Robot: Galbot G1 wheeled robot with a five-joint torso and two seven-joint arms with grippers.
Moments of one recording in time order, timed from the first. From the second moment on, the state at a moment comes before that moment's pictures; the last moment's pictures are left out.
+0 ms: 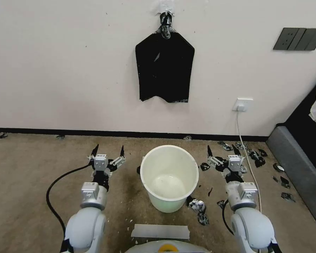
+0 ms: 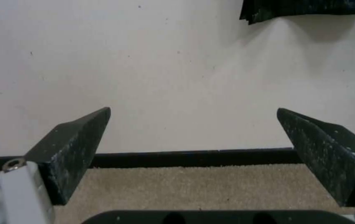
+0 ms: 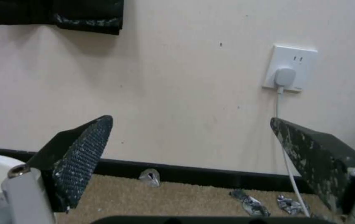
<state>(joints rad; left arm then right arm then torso) 1.55 -1.50 -0.55 -2.00 0.00 0.00 0.00 -1.55 1.50 0.55 2.00 0.00 0.00 0.00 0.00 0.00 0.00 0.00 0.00</state>
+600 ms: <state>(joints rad) 1.55 -1.50 -0.55 -2.00 0.00 0.00 0.00 -1.55 1.50 0.55 2.00 0.00 0.00 0.00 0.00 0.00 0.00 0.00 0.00</state>
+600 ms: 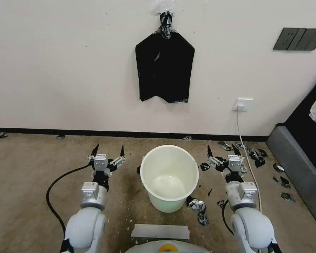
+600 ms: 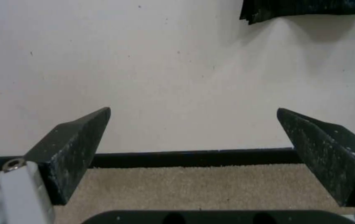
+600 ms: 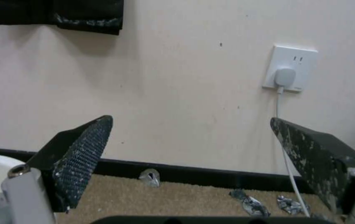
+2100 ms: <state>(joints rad) 1.77 -1.36 -0.88 -2.24 -0.43 -0.06 0.13 -1.13 1.15 0.26 2.06 0.51 -0.05 -0.05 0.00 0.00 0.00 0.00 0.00</state>
